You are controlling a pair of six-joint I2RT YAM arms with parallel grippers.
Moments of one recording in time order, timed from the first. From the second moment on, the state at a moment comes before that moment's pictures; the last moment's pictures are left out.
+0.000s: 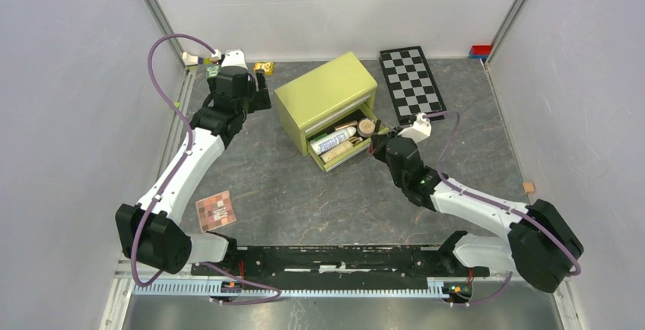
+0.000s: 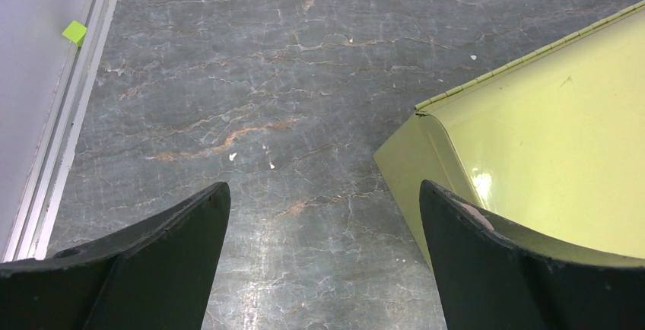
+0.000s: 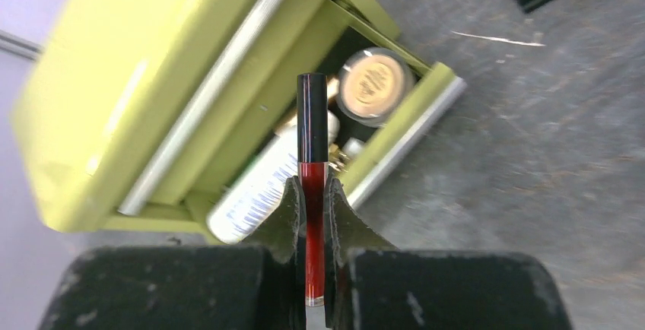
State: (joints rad) left arm -0.30 1.32 1.22 -0.42 -0.38 -0.24; right arm 0.73 1.18 0.56 0.23 0.59 0.83
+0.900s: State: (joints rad) left arm -0.30 1.29 1.22 -0.42 -0.38 -0.24; right arm 0.78 1.63 0.84 0.41 0.59 1.38
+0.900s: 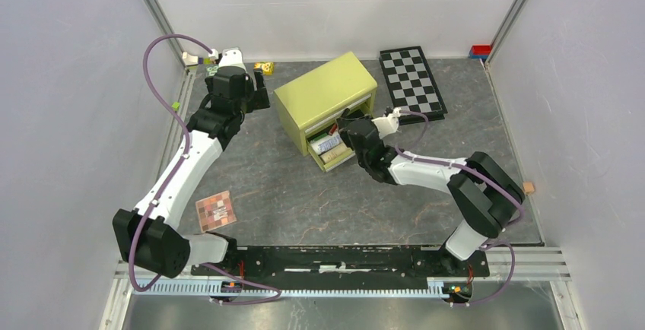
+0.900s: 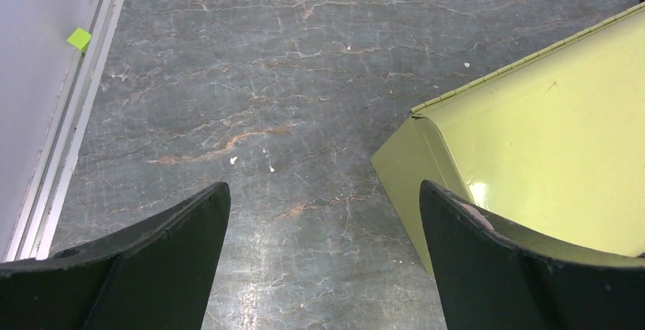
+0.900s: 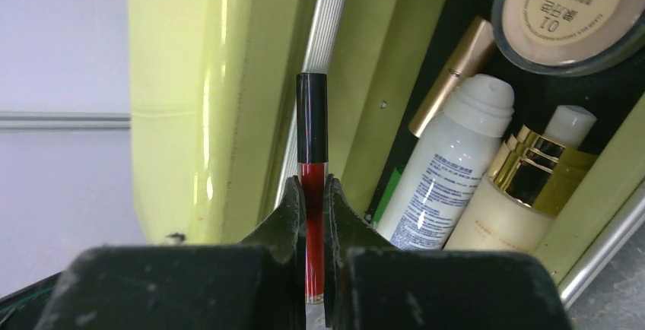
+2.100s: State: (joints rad) left arm -0.30 1.29 1.22 -0.42 -0.36 -0.24; right arm 0.81 1.84 1.08 0.09 0.60 1.51
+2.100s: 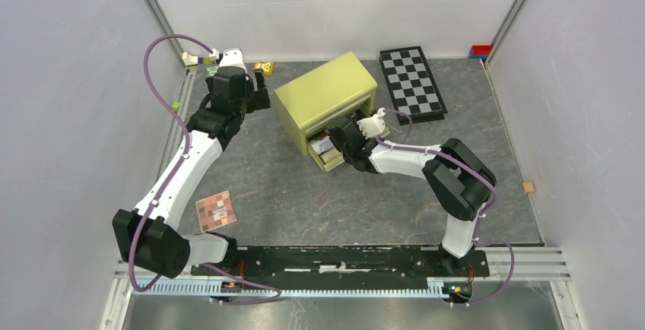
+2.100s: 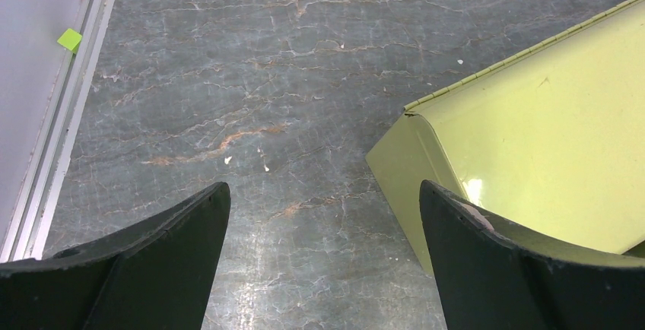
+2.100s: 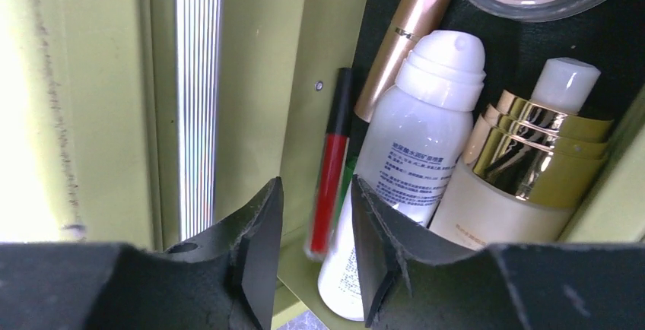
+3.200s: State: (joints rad) left arm -0.30 1.30 1.24 -0.59 -0.55 -0.34; right arm 0.80 1.23 0.65 0.40 0.66 0.76
